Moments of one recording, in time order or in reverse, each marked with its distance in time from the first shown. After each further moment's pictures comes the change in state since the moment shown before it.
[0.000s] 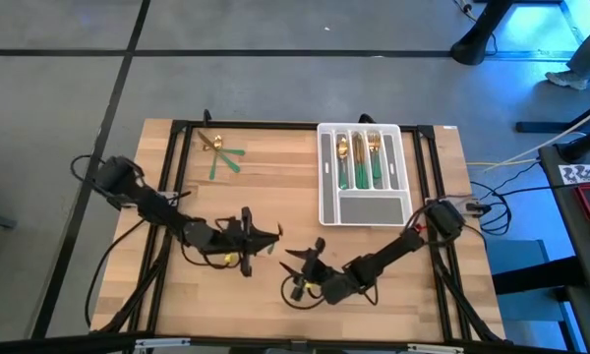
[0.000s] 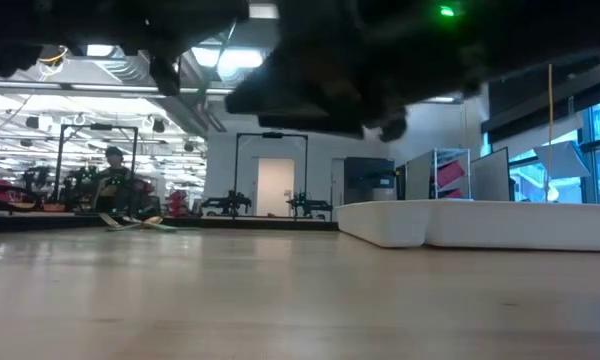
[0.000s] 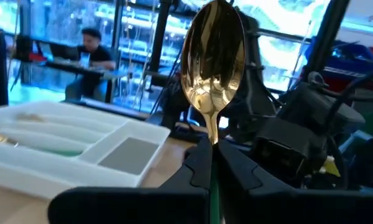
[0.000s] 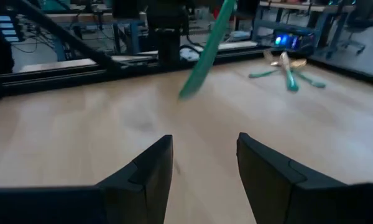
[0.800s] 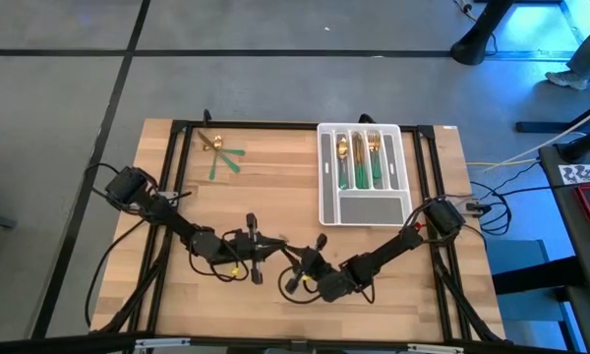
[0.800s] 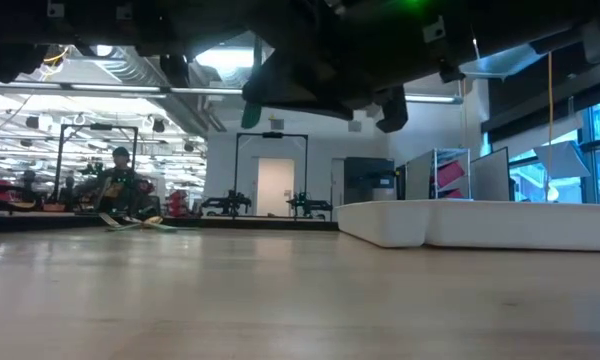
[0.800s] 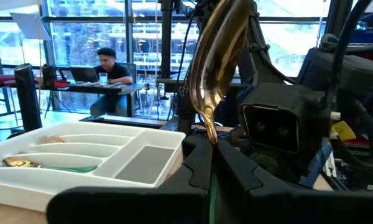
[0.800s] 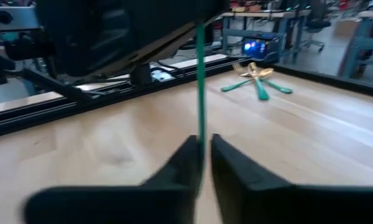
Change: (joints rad) left arm -0.035 0.149 0.103 0.068 -0.090 0.192; right arm -0.022 0.001 0.045 -0.006 0.121 0.067
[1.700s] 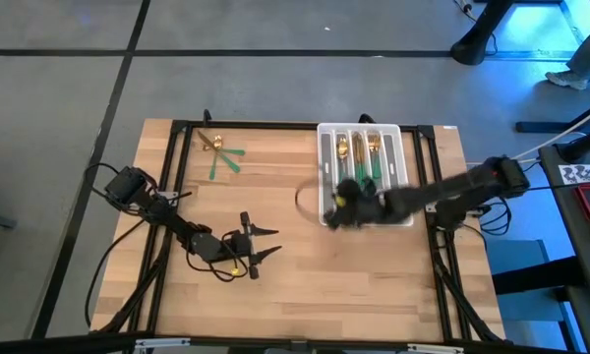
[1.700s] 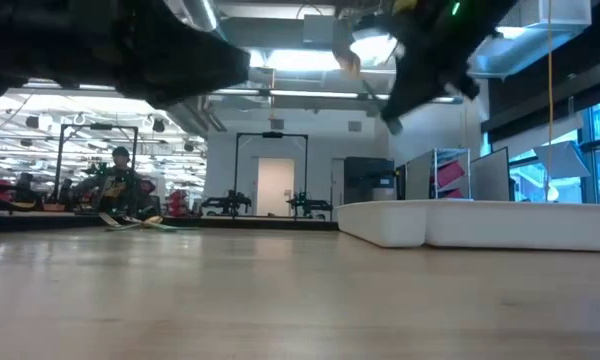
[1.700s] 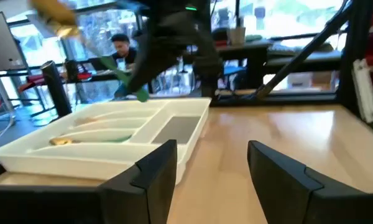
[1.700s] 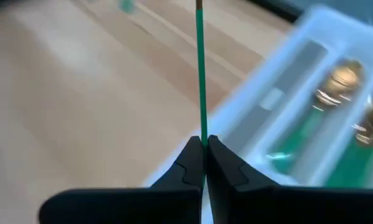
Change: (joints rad) left arm -0.001 -0.002 -0.085 -0.066 -0.074 0.053; right arm -0.335 -0.675 -0.135 -1.283 -0.448 0.509
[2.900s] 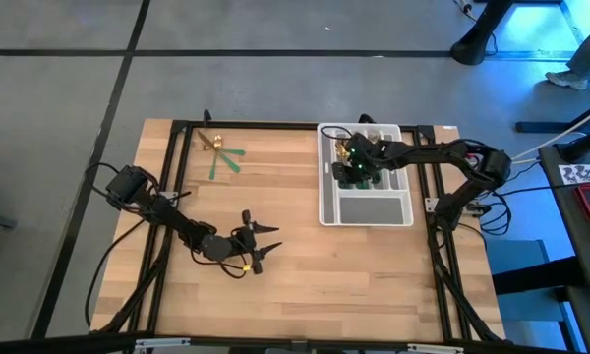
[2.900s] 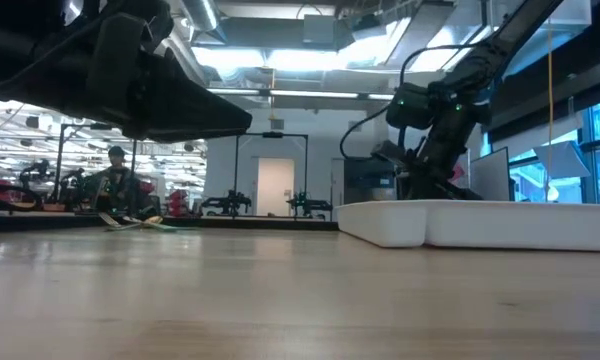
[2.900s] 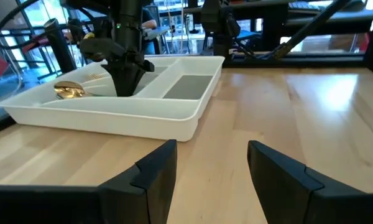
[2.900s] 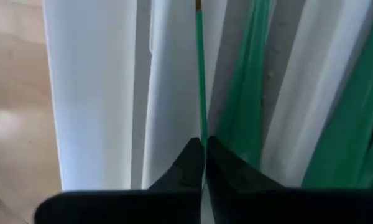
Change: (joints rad) left arm 0.037 0.000 0.000 -0.220 0.000 -0.174; right arm -0.726 0.134 -0.259 0.300 -0.905 0.124
